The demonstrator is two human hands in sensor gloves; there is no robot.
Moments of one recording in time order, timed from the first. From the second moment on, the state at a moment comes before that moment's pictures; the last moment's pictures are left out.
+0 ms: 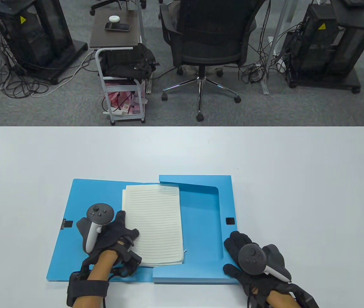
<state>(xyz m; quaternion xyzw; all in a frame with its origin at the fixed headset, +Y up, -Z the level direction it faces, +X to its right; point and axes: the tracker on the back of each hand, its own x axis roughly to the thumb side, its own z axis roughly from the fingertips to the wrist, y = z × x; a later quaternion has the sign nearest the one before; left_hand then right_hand) -0.222 -0.752 -0.312 -0.19 0.16 0.36 0.90 0.167 -0.766 -0.232 0.18 0.14 0.96 0.18</state>
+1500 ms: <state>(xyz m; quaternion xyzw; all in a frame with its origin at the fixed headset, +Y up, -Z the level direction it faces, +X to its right) -0.283 -0.668 -0.276 -0.04 0.30 0.15 0.94 0.169 -0.764 -0.232 0.17 0.13 0.96 0.19</state>
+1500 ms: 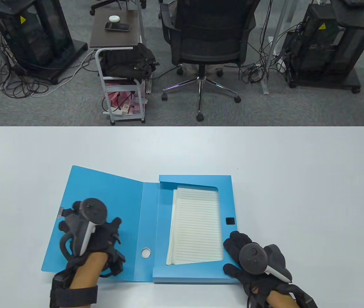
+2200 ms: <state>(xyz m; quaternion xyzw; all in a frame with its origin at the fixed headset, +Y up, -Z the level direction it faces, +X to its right) -0.278 -0.601 -0.246 -0.14 0.06 0.59 0.79 0.173 -0.764 -0.234 0.16 0.13 0.96 0.20</state>
